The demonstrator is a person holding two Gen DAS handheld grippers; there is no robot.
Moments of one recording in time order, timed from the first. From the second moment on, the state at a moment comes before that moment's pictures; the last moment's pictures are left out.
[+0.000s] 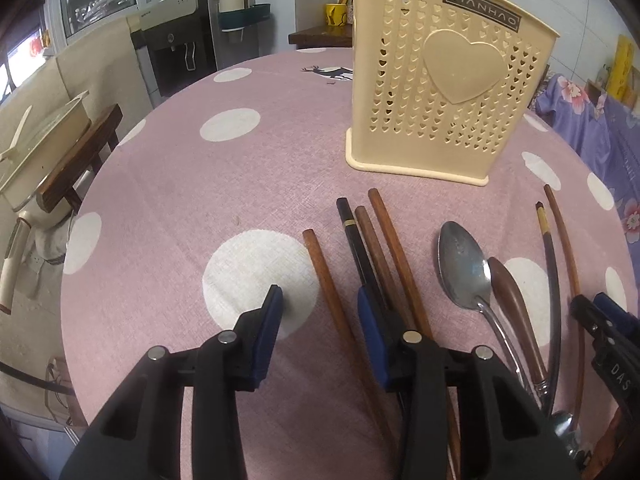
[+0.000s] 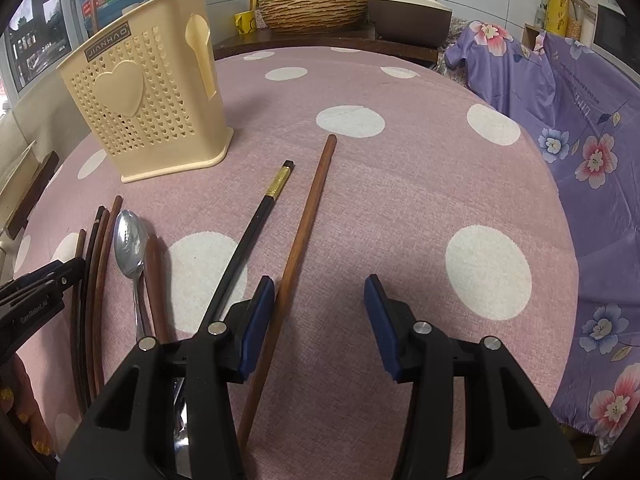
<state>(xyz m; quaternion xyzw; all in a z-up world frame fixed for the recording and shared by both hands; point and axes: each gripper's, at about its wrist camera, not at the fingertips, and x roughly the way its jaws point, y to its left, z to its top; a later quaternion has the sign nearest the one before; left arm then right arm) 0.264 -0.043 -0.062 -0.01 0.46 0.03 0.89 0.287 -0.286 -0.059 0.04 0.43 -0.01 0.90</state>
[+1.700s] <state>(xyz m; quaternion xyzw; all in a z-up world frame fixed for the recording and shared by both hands) 0.304 -0.019 -0.060 -0.06 0.46 0.02 0.88 0.387 -0.305 -0.057 0.07 0.44 0.00 0.89</state>
